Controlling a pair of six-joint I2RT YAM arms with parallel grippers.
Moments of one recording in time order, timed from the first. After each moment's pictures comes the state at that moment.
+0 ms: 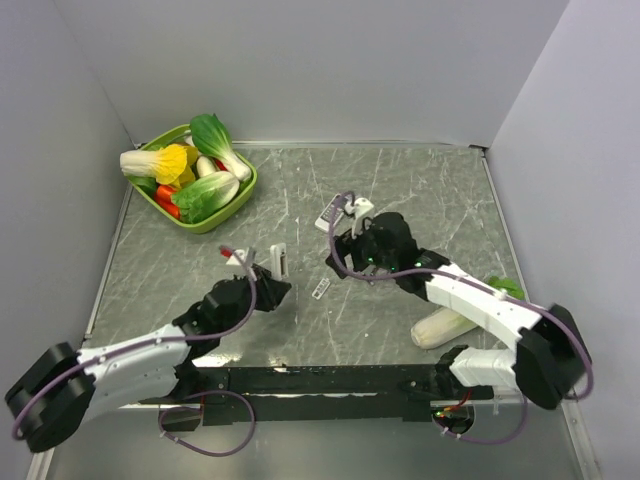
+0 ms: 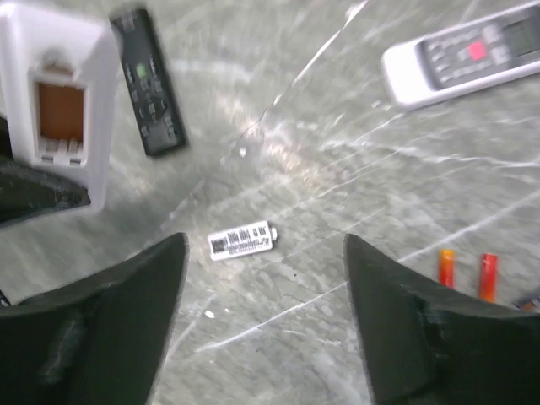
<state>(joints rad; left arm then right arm) -0.83 0.98 0.26 0.39 -0.18 -0.70 0.66 1.28 0.77 -0.04 -0.16 0.09</state>
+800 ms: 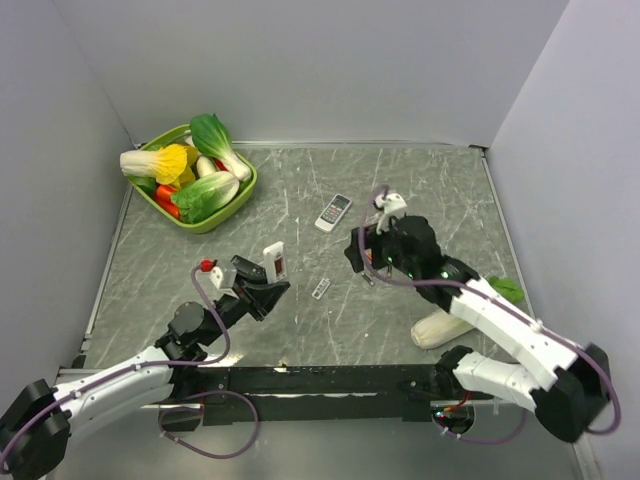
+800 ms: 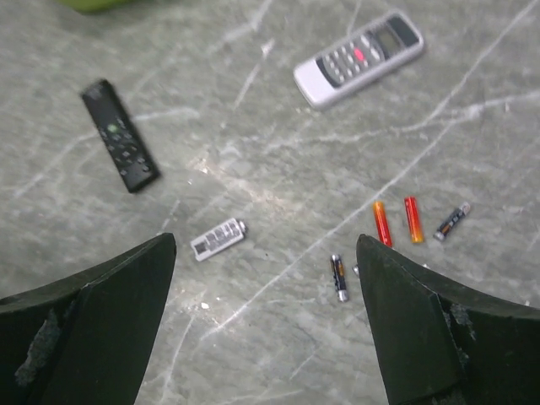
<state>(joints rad) -0.83 0.62 0.04 0.79 0.01 -0.44 0.64 0.96 0.74 -0.19 0.04 0.22</state>
